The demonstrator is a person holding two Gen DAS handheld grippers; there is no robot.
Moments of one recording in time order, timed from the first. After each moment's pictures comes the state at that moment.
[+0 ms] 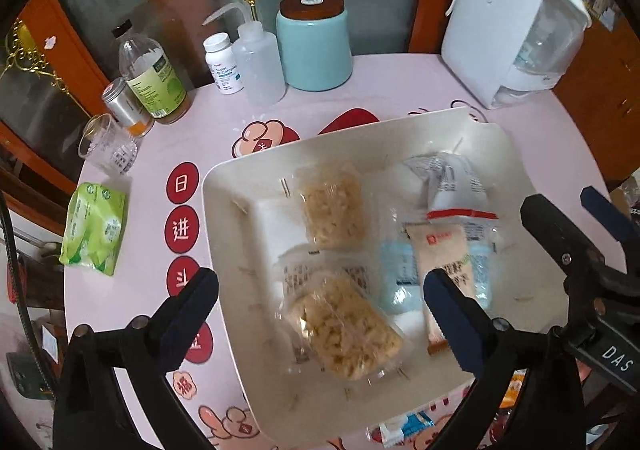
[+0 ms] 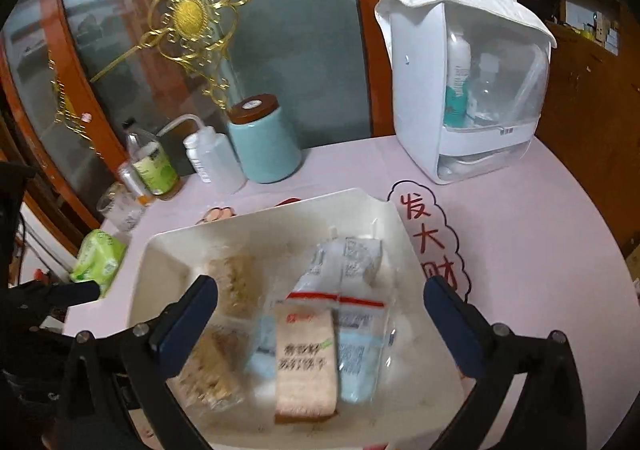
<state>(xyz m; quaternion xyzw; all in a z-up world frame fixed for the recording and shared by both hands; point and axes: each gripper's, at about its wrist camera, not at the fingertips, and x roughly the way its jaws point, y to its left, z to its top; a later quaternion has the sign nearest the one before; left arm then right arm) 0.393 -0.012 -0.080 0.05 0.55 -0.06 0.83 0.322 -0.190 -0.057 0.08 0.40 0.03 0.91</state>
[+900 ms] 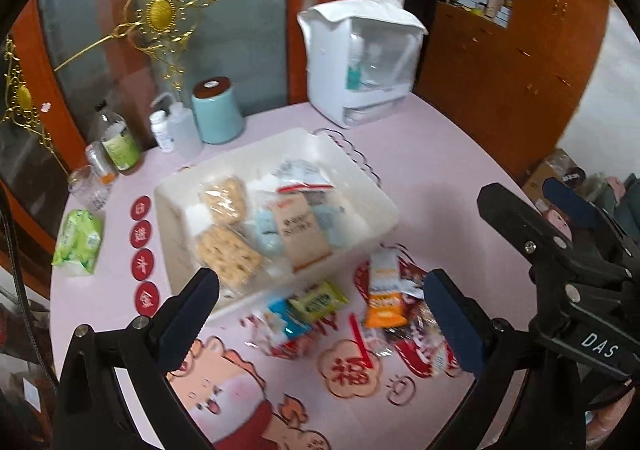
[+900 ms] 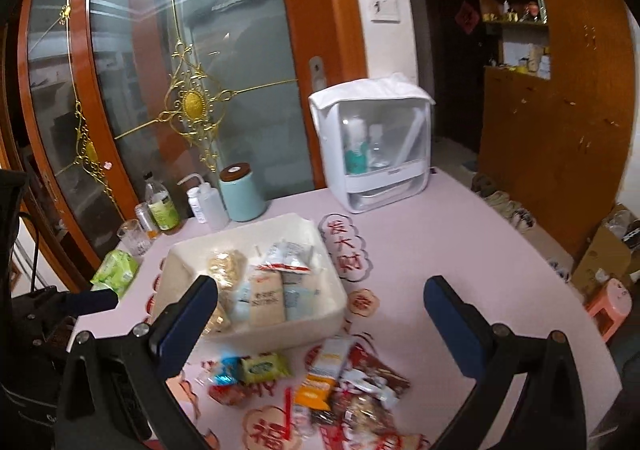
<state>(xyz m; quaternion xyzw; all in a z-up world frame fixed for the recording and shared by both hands) 0.191 -0.082 0.015 0.07 0.44 -0.19 0.88 0.112 -0.248 0.019 0.07 0.28 -0.05 0.96</state>
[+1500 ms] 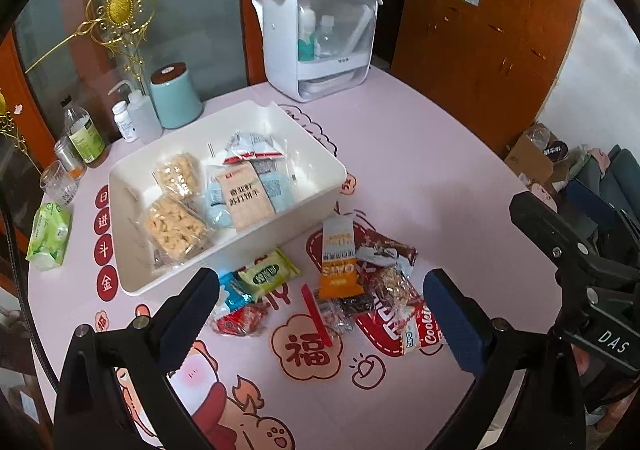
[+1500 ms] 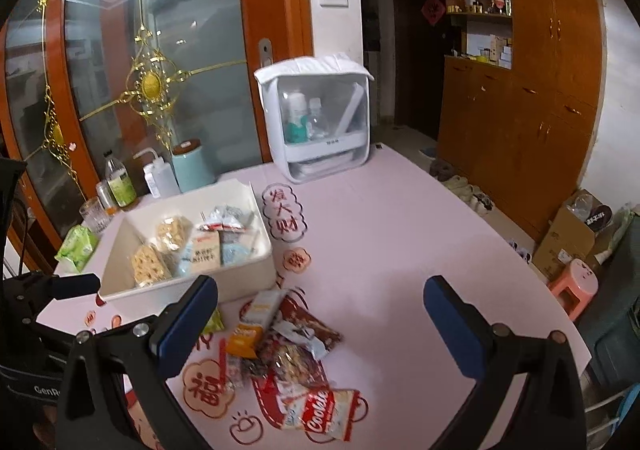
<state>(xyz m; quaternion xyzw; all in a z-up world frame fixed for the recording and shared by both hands) 0.152 -0.125 -0.028 0.08 0.45 -0.23 0.86 0.063 -0.289 -0.018 0.06 0.31 -0.11 0.94</state>
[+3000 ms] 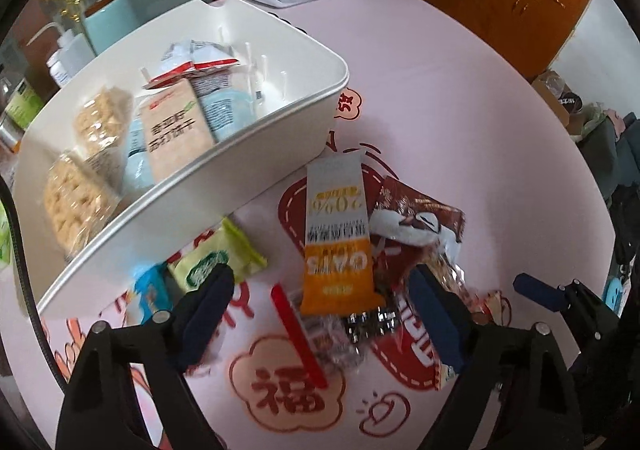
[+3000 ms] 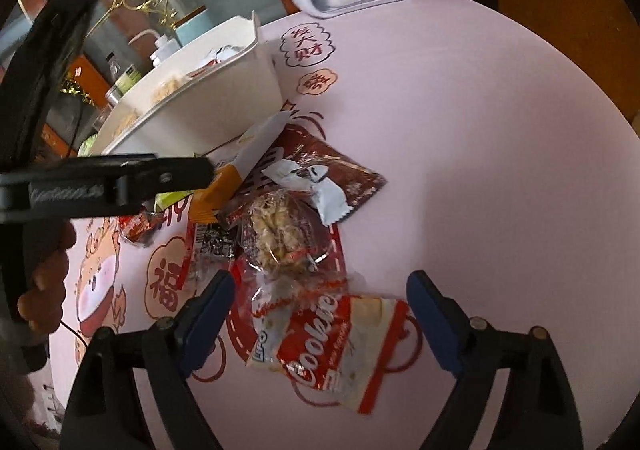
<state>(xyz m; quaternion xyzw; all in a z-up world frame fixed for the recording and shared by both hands) 0.227 -0.184 -0.164 0.12 0.55 -0.23 0.79 0.104 -0.309 -0.193 0.14 0.49 0.03 0.86</state>
